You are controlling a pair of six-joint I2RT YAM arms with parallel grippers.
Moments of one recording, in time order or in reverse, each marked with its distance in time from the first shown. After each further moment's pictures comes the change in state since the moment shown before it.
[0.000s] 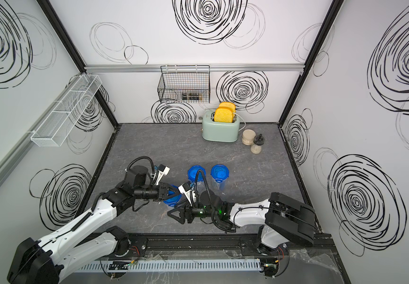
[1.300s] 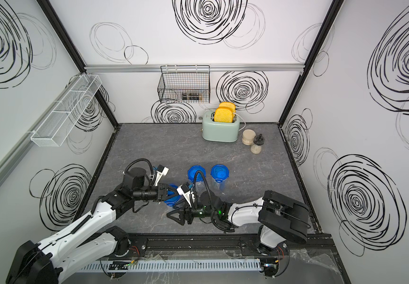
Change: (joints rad) left arm 0.003 -0.021 -0.057 0.088 0.017 -0.025; right arm 0.004 0.060 -0.006 0.112 -0.068 -0.103
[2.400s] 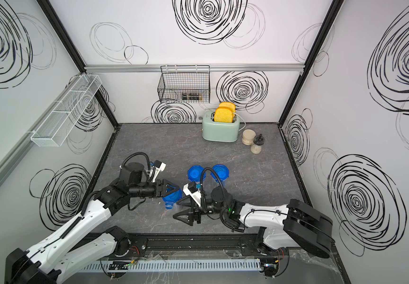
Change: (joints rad) left arm -0.001 -0.051 0.210 -0.305 -0.122 0.073; right arm -0.103 -0.259 -0.052 -0.119 -0.155 -0.212
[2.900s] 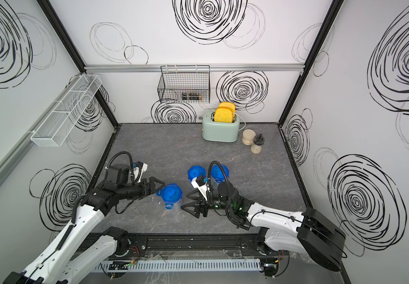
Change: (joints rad) left arm 0.232 -0.077 -0.040 -0.235 -0.082 0.100; right arm -0.093 -0.113 -0.005 -0.213 0.024 -0.020
